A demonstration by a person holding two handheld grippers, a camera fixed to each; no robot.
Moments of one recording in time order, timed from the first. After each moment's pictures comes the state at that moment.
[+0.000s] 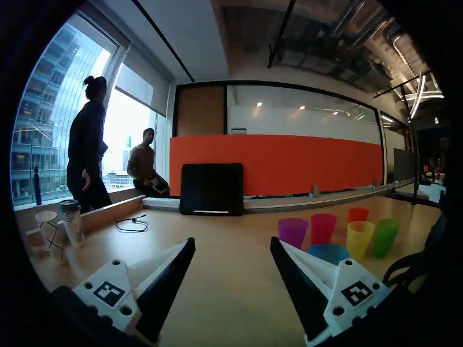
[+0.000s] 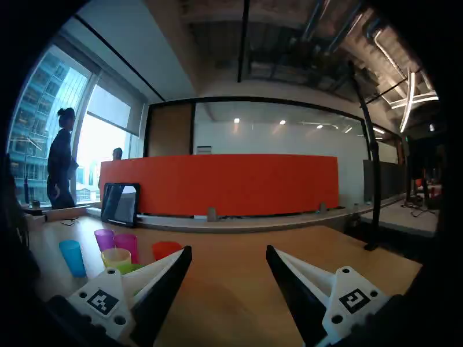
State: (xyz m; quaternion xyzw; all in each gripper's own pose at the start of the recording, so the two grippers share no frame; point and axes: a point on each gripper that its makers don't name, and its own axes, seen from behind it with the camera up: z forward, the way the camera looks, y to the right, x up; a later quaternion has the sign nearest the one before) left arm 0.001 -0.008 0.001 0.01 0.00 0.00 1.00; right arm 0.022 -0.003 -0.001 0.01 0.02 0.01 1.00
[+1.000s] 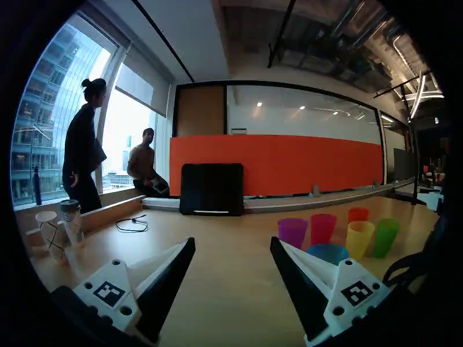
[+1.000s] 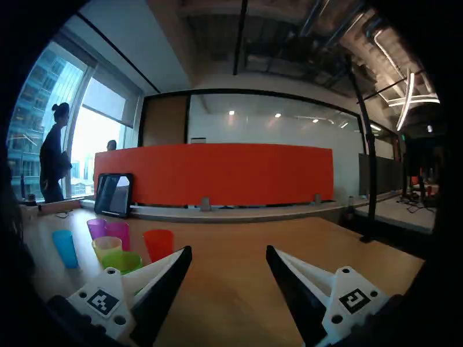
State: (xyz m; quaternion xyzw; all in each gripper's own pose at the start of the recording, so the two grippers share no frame) left arm 0.001 -0.008 0.001 0.01 0.00 0.00 1.00; right arm 0.003 0.003 0.001 0.00 0.00 0.00 1.00
